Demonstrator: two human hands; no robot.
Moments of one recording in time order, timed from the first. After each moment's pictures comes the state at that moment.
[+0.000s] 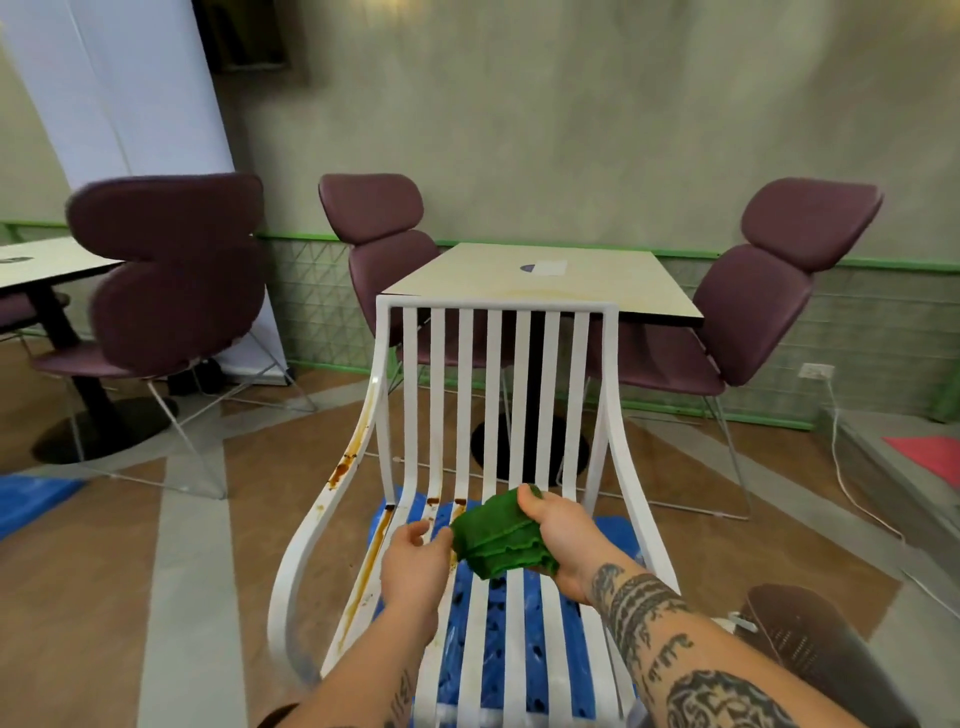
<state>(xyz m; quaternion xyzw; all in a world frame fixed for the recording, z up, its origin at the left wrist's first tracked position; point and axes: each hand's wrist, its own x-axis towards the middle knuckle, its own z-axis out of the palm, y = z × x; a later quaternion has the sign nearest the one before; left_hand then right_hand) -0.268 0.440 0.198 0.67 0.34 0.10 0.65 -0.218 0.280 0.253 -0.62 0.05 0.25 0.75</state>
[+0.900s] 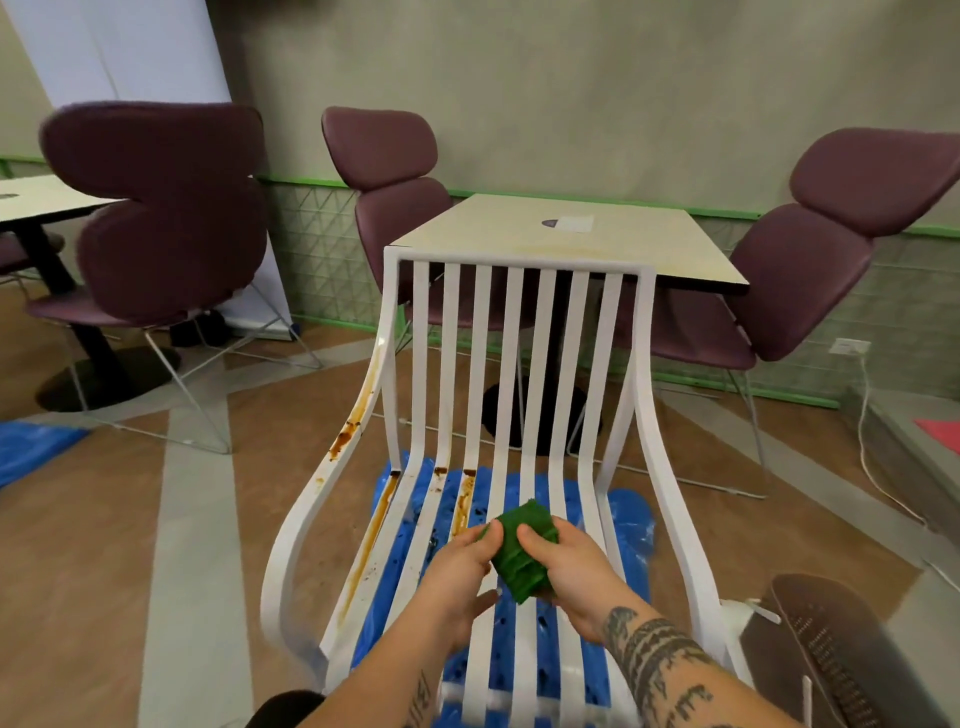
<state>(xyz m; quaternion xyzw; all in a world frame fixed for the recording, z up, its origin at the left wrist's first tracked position) -0.248 0.429 0.158 0.53 0.25 -0.08 0.80 -0.207 0.287 0.173 -0.66 0.02 0.25 0.71</state>
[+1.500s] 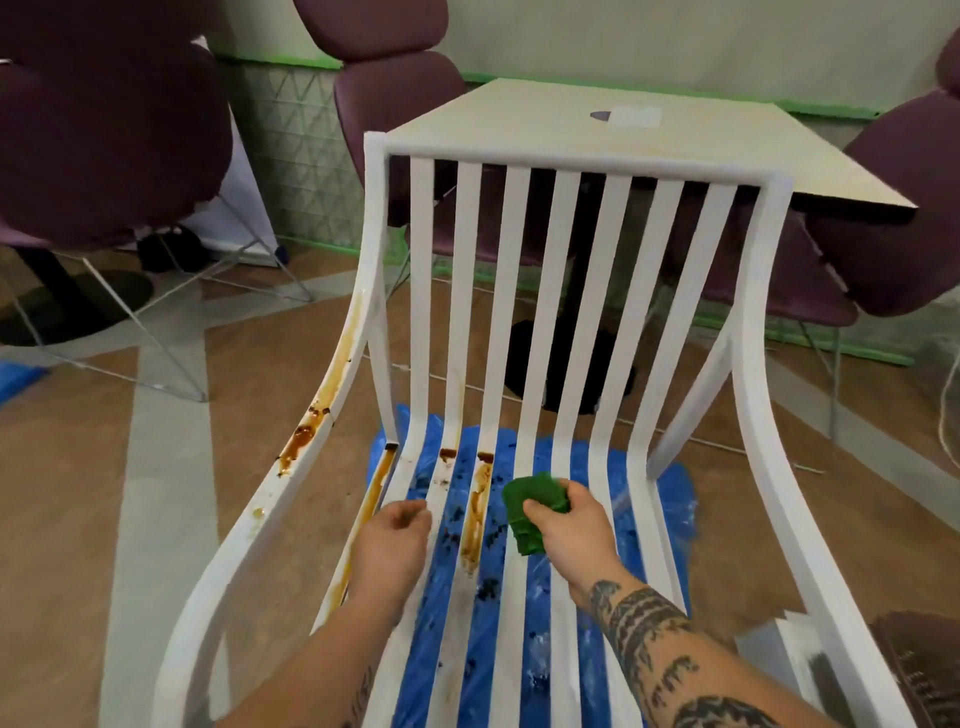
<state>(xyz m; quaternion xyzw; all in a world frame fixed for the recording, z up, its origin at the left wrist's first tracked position) -0.130 0.541 0.064 0.72 0.39 0.04 0.58 -0.056 0.361 0.071 -0.76 0.08 0.16 0.63</state>
